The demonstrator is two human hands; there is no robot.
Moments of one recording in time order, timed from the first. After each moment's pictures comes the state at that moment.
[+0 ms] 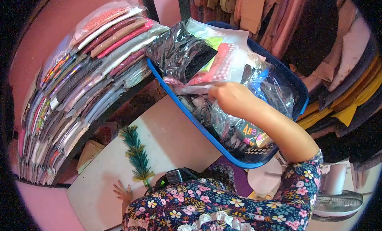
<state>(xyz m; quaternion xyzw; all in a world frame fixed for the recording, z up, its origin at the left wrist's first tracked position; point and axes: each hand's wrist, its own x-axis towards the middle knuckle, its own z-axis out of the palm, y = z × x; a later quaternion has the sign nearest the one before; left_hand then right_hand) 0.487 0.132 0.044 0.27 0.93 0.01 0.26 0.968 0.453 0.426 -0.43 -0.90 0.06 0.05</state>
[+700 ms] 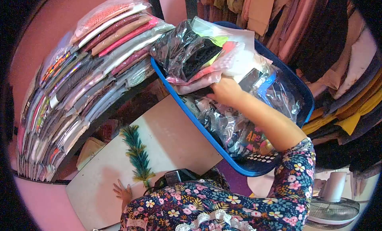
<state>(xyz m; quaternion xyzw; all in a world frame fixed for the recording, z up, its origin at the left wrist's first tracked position) 0.489 0.127 0.047 0.28 0.93 0.00 0.24 0.967 0.537 0.335 -0.44 -0.90 0.00 0.05</state>
